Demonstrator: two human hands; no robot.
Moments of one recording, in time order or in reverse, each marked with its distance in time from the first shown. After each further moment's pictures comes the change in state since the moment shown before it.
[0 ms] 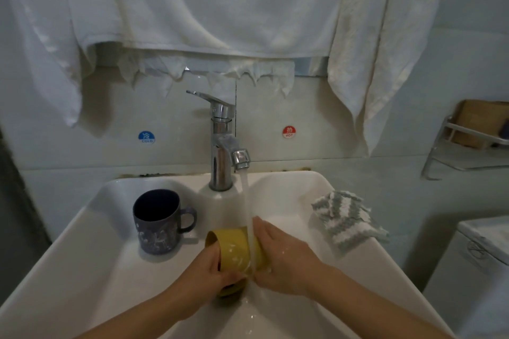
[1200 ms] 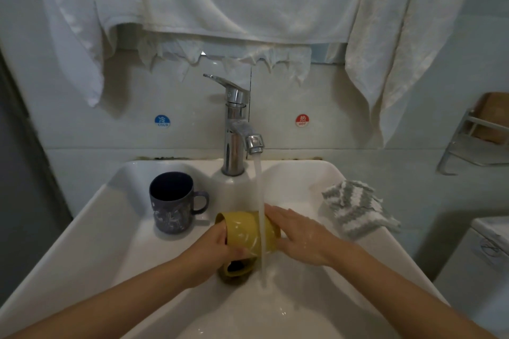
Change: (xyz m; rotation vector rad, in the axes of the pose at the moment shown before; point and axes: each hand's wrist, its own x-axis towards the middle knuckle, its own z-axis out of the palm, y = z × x) left_hand 0.004 -0.004 -0.011 -0.119 -0.071 -0.016; right_hand 0.013 0.024 0.004 0.110 -0.055 -0.076
